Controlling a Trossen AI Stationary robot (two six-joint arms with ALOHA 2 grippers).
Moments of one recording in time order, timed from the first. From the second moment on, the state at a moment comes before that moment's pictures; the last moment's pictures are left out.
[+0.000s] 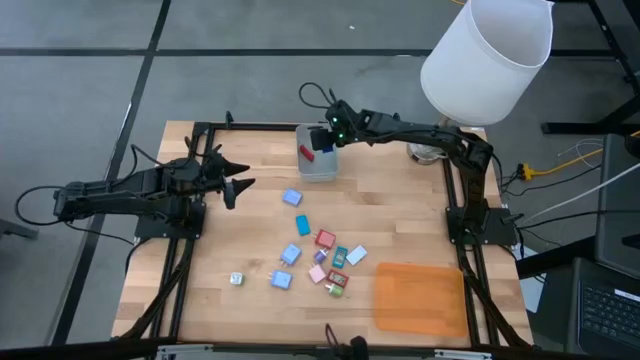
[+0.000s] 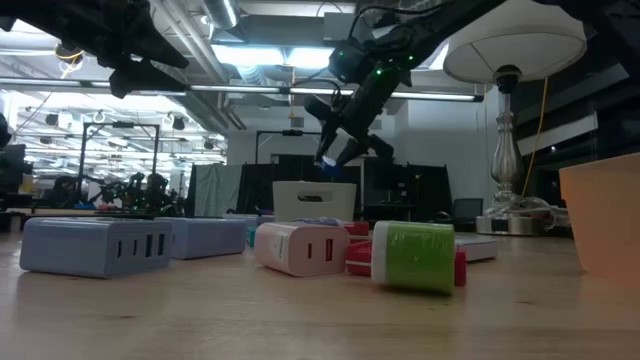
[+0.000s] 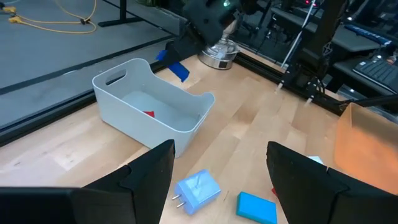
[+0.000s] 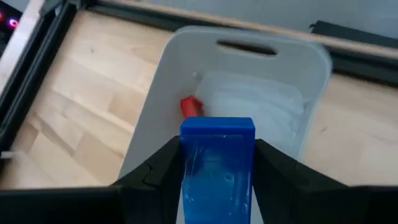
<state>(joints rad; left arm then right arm) 0.15 0.44 0.47 -0.35 -0.27 -0.40 -0.44 1.97 1.56 -0.44 0.06 0.74</state>
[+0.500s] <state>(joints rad) 0.15 0.44 0.47 -0.36 -0.27 -0.39 -0.45 1.97 1.56 -0.34 -0.02 0.78</state>
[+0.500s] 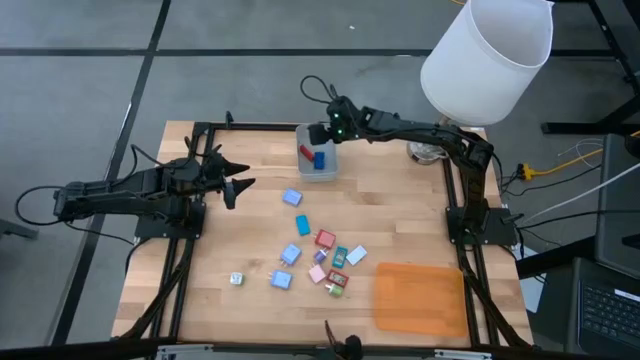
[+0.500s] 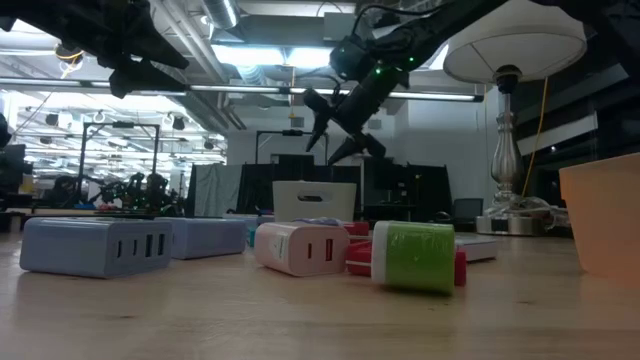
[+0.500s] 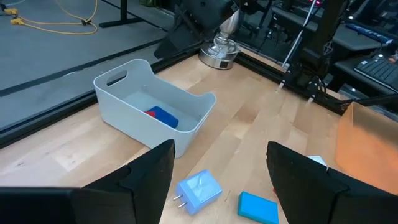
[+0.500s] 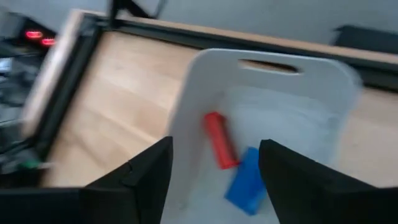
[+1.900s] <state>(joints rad) 0.29 0.58 0.47 -0.43 -0.05 -0.28 0.04 2.03 1.56 -0.51 -0.08 1.05</state>
